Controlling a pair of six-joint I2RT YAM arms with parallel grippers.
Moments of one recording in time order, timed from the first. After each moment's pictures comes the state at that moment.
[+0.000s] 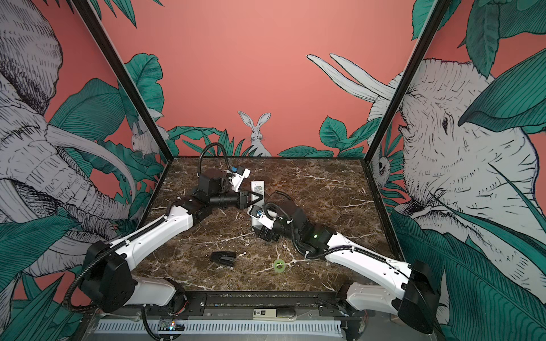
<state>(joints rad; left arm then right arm) -0.55 1.38 1.03 -0.09 0.67 -0.48 0.95 1.17 0.91 -0.19 0.01 -0.37</state>
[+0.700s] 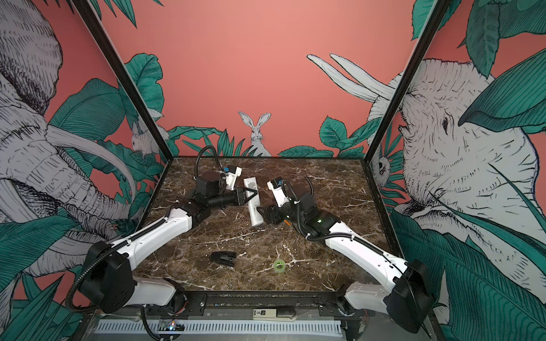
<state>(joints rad) -0.53 1.37 0.97 -0.01 0.52 -0.60 0.74 1.25 0.96 -0.18 -0.23 0.24</state>
